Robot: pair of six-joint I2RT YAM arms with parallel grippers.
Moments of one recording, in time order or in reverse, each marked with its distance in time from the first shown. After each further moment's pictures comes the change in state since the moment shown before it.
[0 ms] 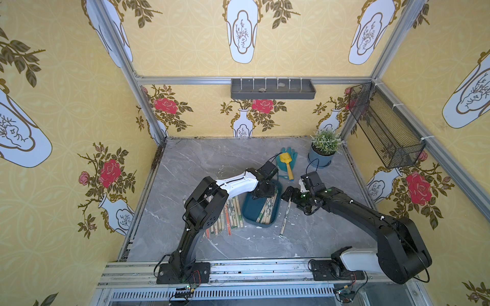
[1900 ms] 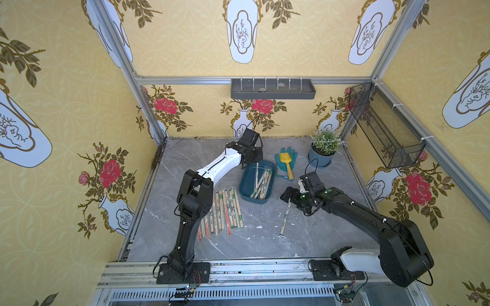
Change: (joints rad) left arm 0.251 0.011 0.375 -0.004 0.018 0.150; right arm 0.027 -0.024 0.008 -0.031 0.016 0.005
